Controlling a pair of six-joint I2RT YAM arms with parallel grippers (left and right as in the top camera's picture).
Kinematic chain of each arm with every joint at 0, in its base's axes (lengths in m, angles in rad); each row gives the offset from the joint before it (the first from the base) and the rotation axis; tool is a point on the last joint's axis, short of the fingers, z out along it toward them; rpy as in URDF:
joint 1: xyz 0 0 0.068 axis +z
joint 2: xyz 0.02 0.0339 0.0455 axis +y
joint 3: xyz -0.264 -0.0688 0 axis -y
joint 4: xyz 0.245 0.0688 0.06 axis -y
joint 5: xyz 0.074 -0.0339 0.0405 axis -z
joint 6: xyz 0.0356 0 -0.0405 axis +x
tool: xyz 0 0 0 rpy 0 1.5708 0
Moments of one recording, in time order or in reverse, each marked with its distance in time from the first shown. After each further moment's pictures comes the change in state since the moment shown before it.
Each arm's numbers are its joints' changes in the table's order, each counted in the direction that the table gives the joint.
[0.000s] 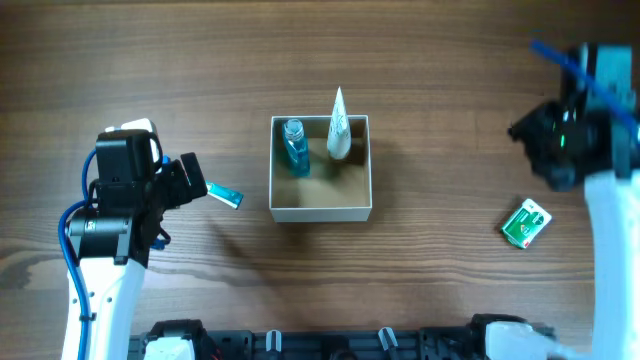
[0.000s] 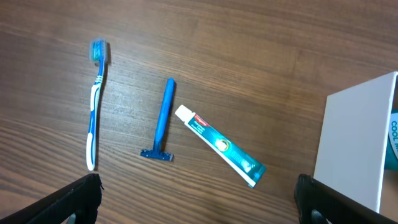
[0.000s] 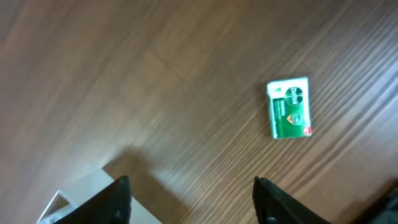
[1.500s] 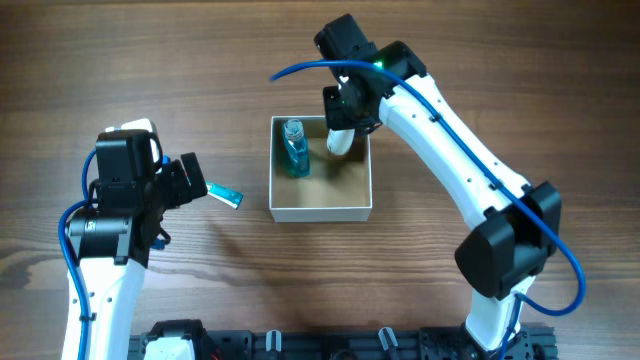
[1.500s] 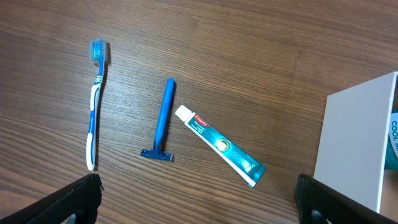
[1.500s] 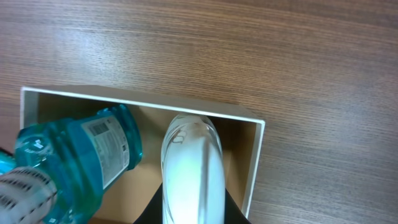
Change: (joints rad) left arm 0.000 0.000 0.000 0.001 0.000 0.000; right arm 0.617 0.686 0.393 0.175 -0.062 -0.443
